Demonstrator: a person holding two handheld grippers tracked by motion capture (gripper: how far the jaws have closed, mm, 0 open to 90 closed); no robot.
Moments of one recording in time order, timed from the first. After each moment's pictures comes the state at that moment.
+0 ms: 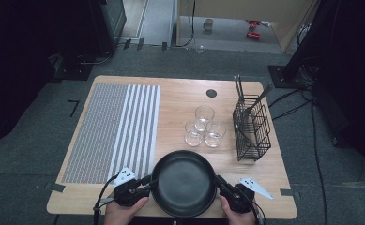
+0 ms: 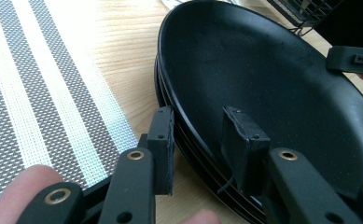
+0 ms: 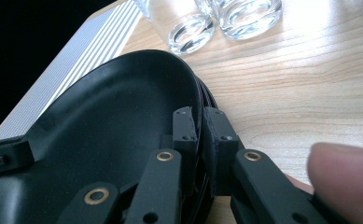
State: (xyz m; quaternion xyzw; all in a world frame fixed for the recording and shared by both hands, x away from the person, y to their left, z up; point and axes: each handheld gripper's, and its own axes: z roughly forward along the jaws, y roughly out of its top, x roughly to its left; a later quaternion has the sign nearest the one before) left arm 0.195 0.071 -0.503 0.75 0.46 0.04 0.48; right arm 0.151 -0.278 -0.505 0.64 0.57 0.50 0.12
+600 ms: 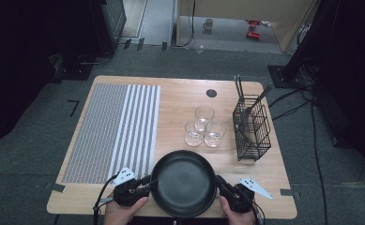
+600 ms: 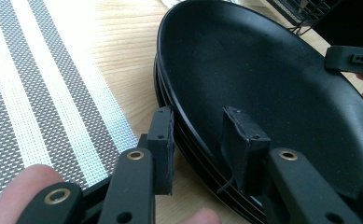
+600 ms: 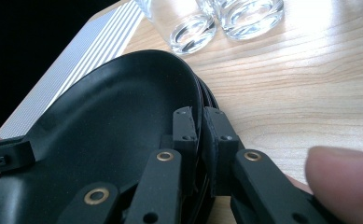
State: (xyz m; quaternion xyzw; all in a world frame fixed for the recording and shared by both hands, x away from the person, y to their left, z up) left arm 0.195 0.072 -0.503 0.75 0.45 0.04 0.48; right arm 0.152 -0.278 -0.505 0.64 0.57 0.51 0.12
